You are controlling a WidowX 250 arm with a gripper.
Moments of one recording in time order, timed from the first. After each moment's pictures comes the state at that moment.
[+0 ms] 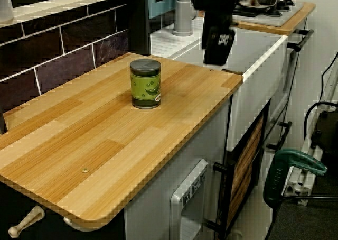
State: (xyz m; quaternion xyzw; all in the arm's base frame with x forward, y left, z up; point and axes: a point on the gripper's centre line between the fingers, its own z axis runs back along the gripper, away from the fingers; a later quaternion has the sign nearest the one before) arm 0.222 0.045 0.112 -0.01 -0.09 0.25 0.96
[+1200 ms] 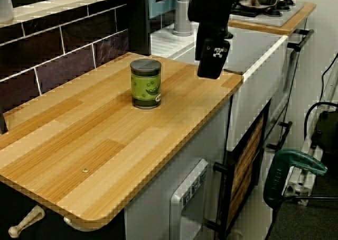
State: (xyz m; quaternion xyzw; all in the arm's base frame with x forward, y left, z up) arm 0.226 0.058 0.094 0.00 -0.09 0.26 0.96
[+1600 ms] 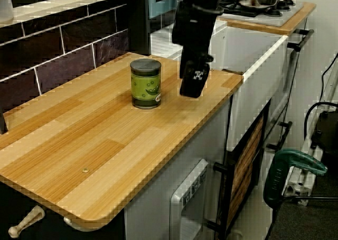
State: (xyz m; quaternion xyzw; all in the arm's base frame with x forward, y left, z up) arm 0.249 0.057 0.061 0.00 -0.11 0.26 0.96
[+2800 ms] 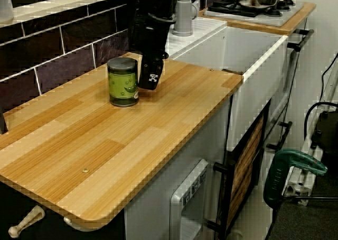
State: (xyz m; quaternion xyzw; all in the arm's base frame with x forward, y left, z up) arm 0.317 0.059 0.047 -0.01 -0.13 0.29 0.95
